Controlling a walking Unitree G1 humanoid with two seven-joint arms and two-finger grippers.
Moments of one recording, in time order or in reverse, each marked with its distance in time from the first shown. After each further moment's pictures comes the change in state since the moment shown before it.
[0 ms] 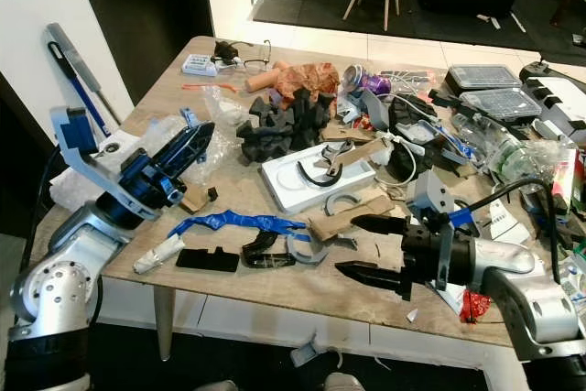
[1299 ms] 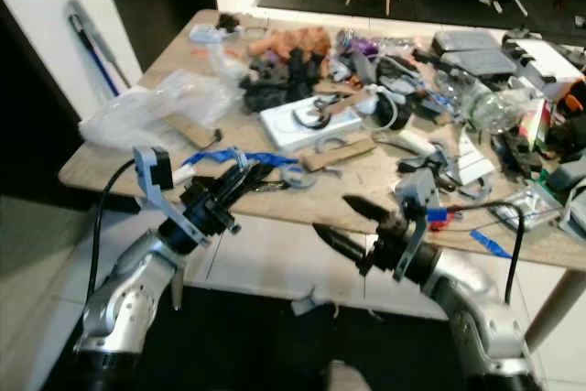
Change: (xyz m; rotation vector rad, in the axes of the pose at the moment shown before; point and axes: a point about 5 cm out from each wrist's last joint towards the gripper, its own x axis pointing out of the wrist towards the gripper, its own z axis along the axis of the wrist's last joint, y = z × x) left arm 0.003 0.006 -0.054 0.103 0.090 0.084; right arm 0.036 -0.001 -0.026 0.073 -0.143 -0.231
